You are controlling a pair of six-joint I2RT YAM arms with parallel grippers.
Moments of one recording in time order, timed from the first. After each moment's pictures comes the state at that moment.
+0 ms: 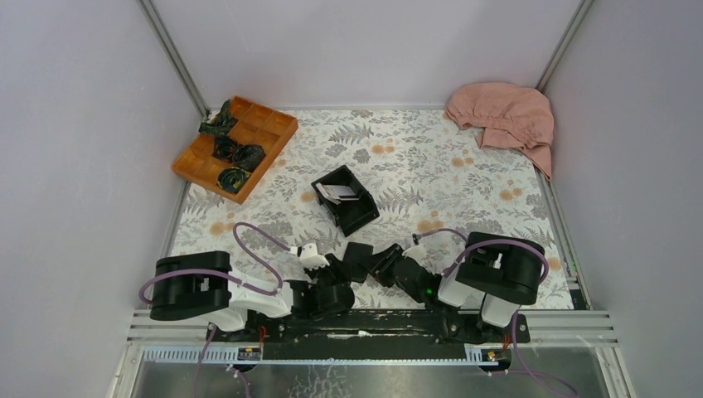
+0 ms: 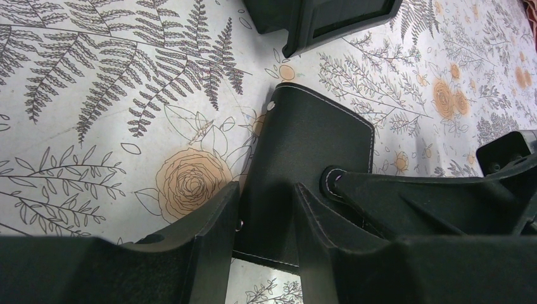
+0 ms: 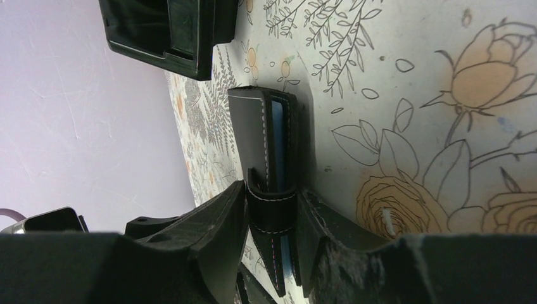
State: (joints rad) left arm -1.41 1.44 0.32 0.18 -0.97 -1.46; right arm 1.17 1.71 0.20 1.04 0.43 1.60
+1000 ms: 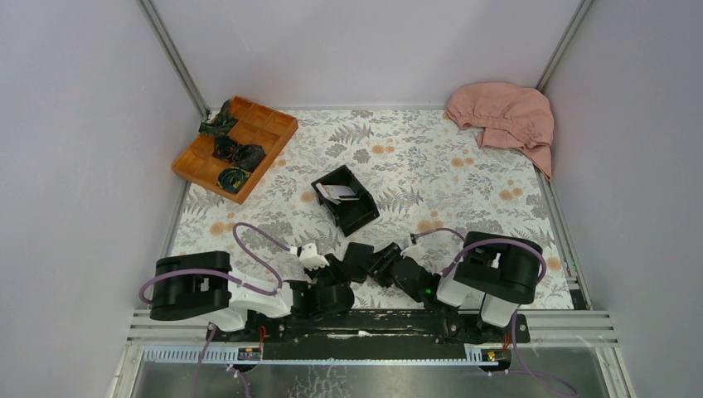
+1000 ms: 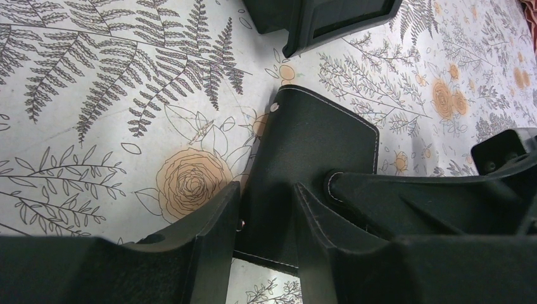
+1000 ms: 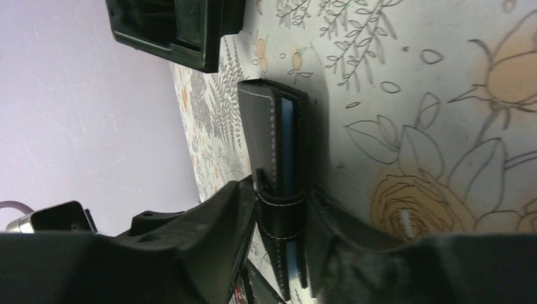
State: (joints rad) left arm -1.41 1.44 0.32 0.19 -0.97 -1.46; right arm 1.17 1.73 0.21 1.05 0.41 1.60
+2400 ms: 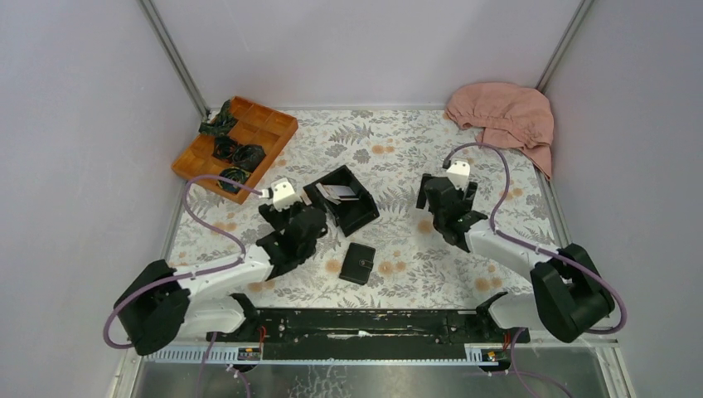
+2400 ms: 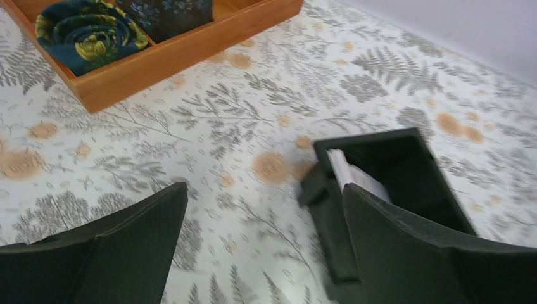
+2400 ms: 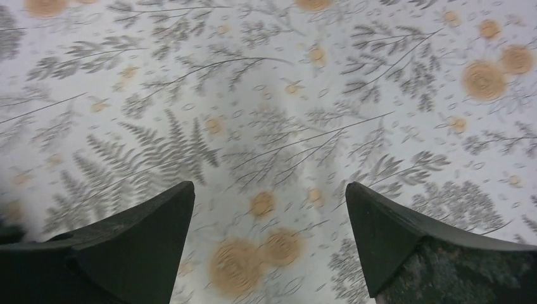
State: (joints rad) left arm -0.90 1.16 0.54 0.08 -1.13 -0.74; right arm 0.57 1.30 0.63 0.01 0.65 0.48
